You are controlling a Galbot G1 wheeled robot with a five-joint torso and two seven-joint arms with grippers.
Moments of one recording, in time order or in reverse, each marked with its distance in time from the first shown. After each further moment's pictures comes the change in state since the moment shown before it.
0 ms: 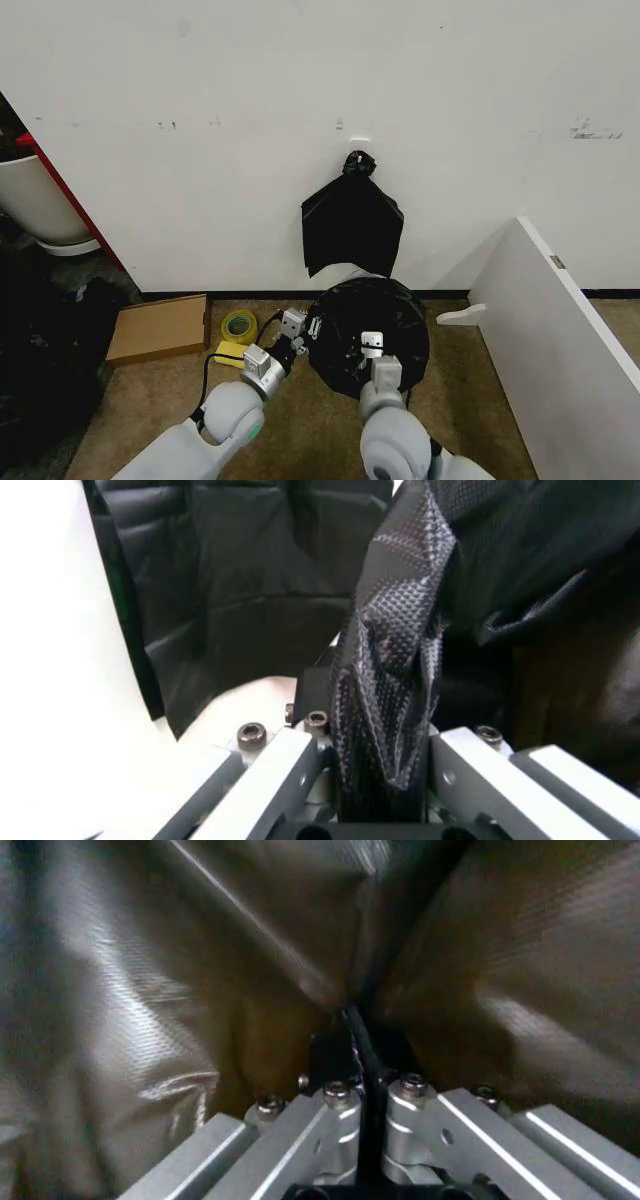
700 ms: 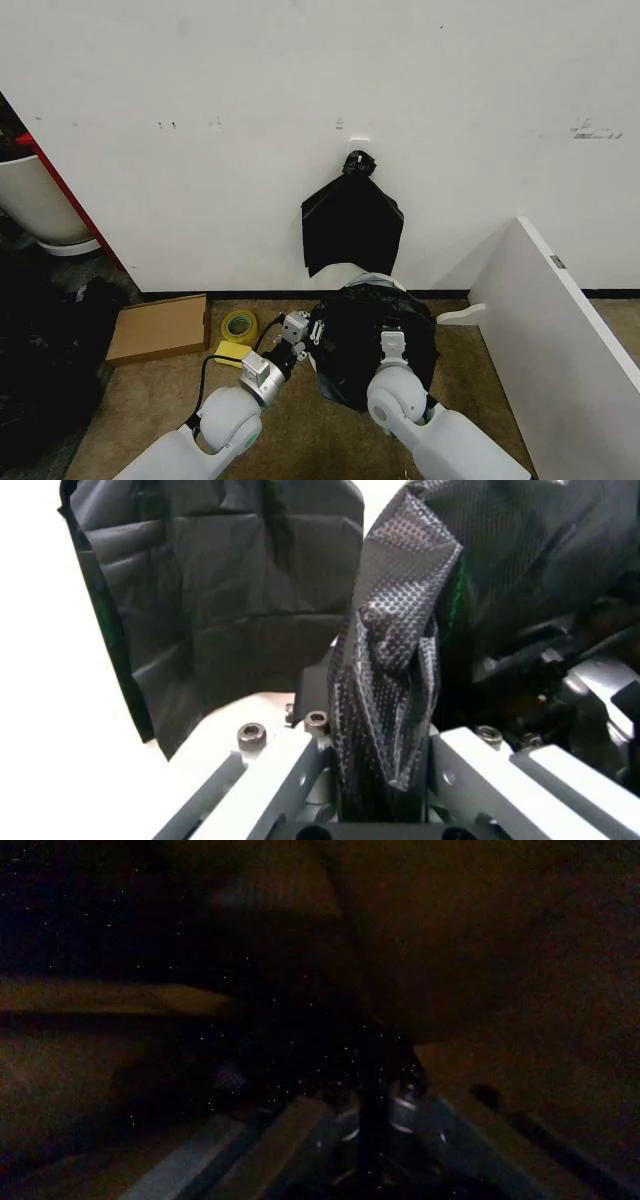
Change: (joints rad) left arm 0.023 0.022 0.001 -0.041 0.047 -0.025 0.012; right arm 0.103 0.024 0.102 -0.261 -0.092 -0.064 0.025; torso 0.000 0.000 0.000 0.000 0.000
